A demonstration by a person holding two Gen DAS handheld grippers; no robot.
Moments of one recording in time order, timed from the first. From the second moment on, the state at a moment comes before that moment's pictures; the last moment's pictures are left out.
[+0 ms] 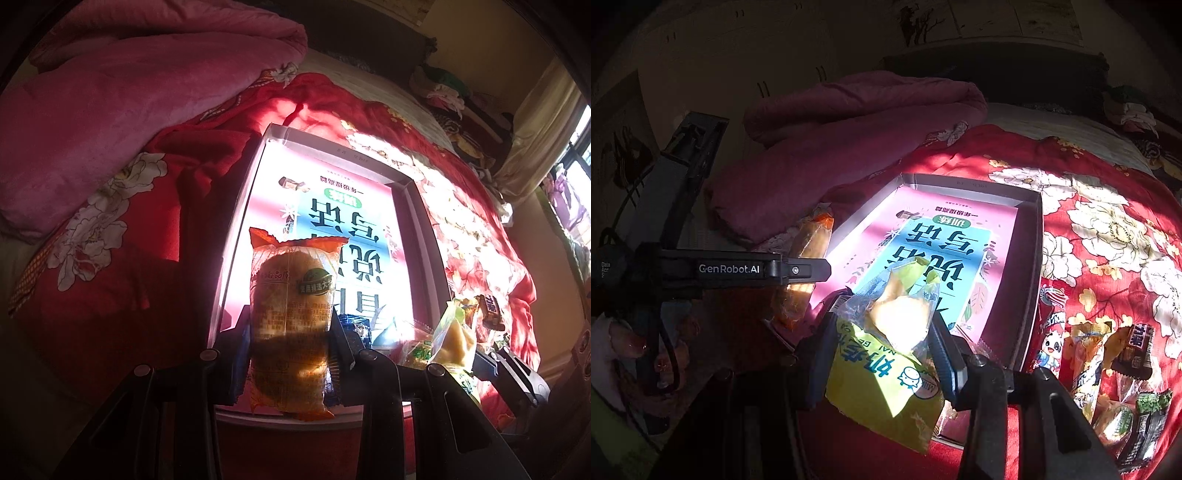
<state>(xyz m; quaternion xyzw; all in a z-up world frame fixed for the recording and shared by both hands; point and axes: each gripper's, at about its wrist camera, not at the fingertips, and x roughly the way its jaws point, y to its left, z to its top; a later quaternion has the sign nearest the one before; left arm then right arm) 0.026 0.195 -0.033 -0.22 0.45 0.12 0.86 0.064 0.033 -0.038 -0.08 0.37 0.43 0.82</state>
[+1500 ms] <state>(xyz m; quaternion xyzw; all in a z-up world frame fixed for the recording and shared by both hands) 0.033 0.186 -0.045 -0.22 0.47 0.11 0.85 0.065 0.038 -0.048 -0.11 0.38 0.41 0.82</state>
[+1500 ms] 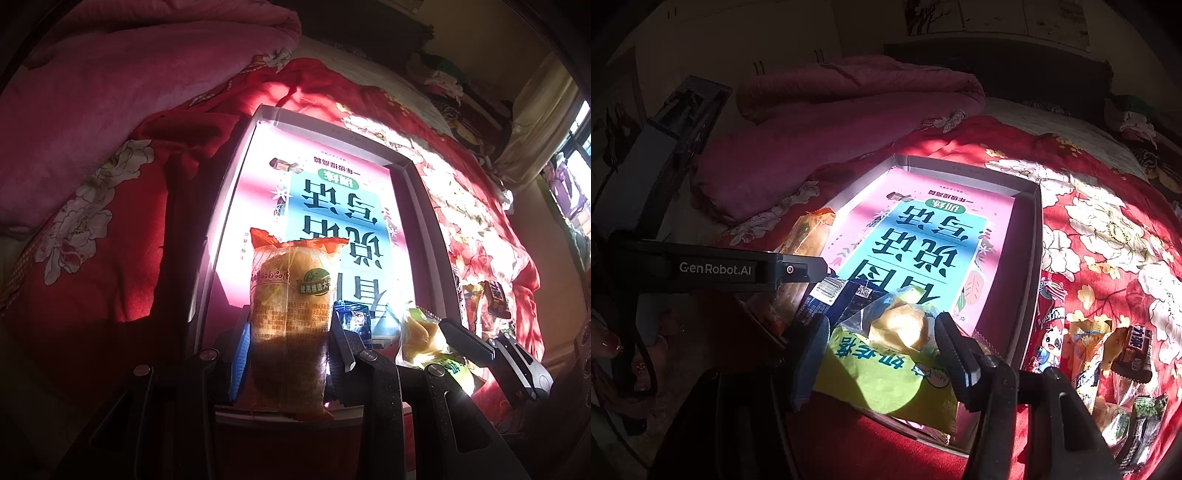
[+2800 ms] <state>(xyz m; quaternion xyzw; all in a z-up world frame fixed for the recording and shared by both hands) 0.024 0.175 0.006 -0.20 0.42 0.13 0.88 0.066 -0.017 -0.007 -0.04 0.34 0.39 0.86</state>
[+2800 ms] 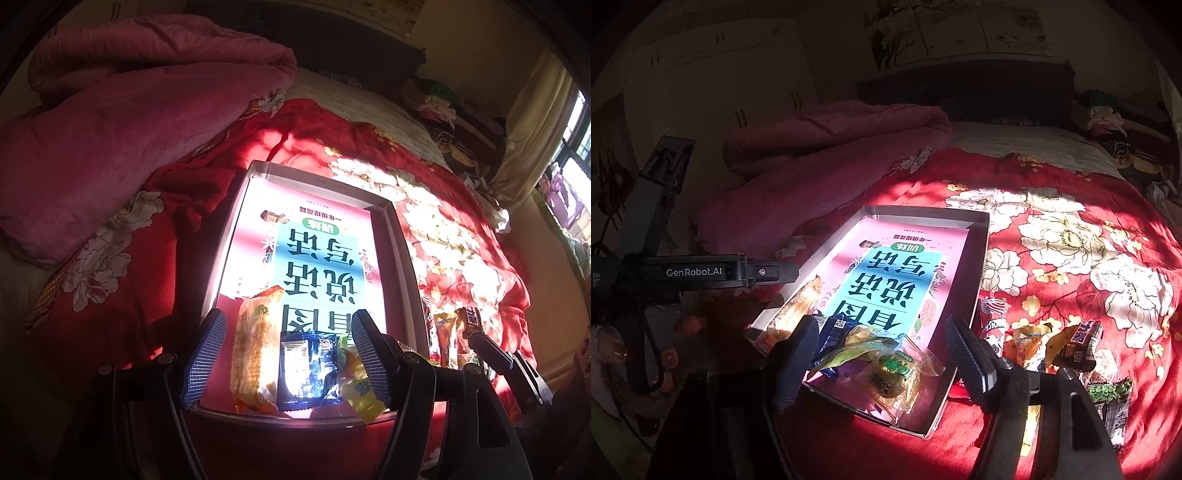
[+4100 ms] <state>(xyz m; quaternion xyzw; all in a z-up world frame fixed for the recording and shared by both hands) 0.024 0.106 0.057 -0.16 0.40 0.08 0.90 0.064 -0.121 0.030 0.04 0.29 0.30 0.91</state>
